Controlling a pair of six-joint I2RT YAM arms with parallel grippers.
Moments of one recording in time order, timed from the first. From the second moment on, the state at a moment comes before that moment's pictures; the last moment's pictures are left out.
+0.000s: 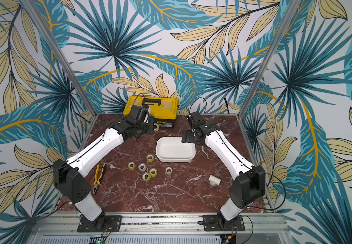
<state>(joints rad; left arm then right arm) -0.55 1.77 1.71 -0.71 -0.09 -0.36 0.40 1.61 1.55 -0.99 0.17 0.51</state>
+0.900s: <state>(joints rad) -0.71 2.36 2.04 -0.67 0.03 -0.41 0.40 1.48 1.42 -0.98 0.15 0.54</state>
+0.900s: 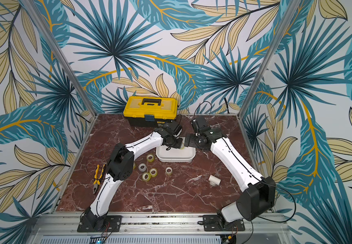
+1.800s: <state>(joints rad) -0.73 2.46 2.09 -0.56 0.06 -0.48 0.40 1.53 1.42 -0.96 0.12 0.52</state>
